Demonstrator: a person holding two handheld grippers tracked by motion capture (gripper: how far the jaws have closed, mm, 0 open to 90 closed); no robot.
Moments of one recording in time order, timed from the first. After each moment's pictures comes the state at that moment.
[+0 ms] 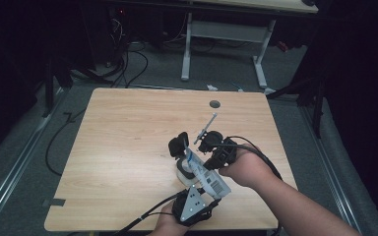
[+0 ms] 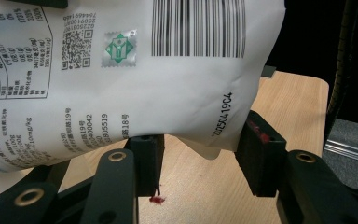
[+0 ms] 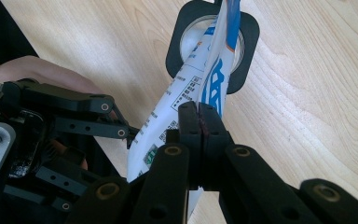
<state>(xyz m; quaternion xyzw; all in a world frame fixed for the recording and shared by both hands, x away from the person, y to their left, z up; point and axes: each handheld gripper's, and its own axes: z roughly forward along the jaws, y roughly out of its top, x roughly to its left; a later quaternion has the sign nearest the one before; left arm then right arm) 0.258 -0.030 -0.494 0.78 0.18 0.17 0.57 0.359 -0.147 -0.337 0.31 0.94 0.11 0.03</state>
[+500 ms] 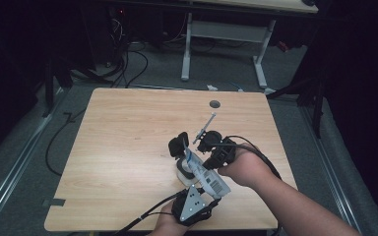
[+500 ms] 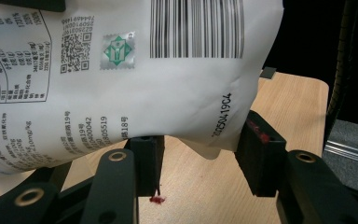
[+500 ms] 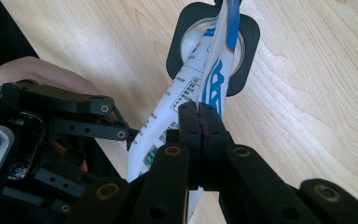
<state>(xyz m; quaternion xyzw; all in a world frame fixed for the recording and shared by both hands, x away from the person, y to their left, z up) 0.258 -0.029 -0.493 0.78 0.18 0.17 0.57 0.359 -0.145 -0.337 0.31 0.94 0.10 0.03</state>
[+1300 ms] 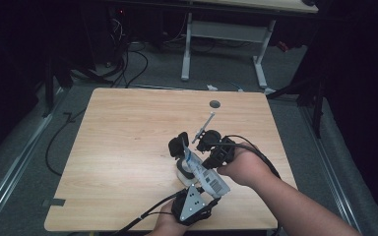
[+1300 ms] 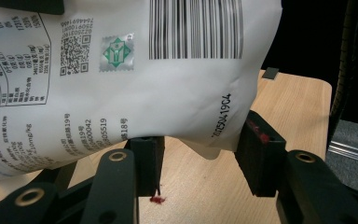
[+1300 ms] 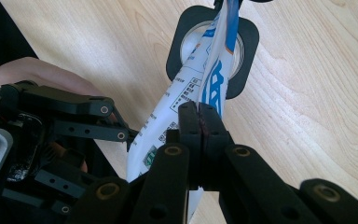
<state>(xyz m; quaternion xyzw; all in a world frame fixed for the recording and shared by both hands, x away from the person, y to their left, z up) 0.260 -0.028 -0.492 0.78 0.18 0.18 0.57 0.361 -0.143 -0.336 0.31 0.95 0.11 0.03</state>
